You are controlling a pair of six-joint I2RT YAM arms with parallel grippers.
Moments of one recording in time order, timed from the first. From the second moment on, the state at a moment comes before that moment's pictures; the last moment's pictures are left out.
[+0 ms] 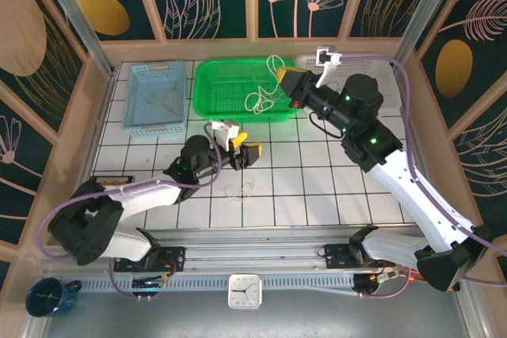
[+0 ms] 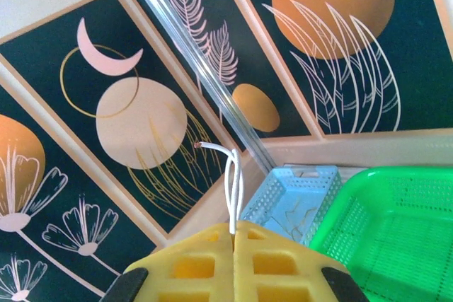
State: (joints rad) left arm -0.71 1.36 0.55 0.68 0.25 -0.38; right arm 0.60 1.12 1.22 -0.03 -0.24 0.56
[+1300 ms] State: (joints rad) left arm -0.71 1.30 0.55 0.84 0.18 -0.63; right arm 0.64 1.05 1.03 0.02 -0.26 0.63
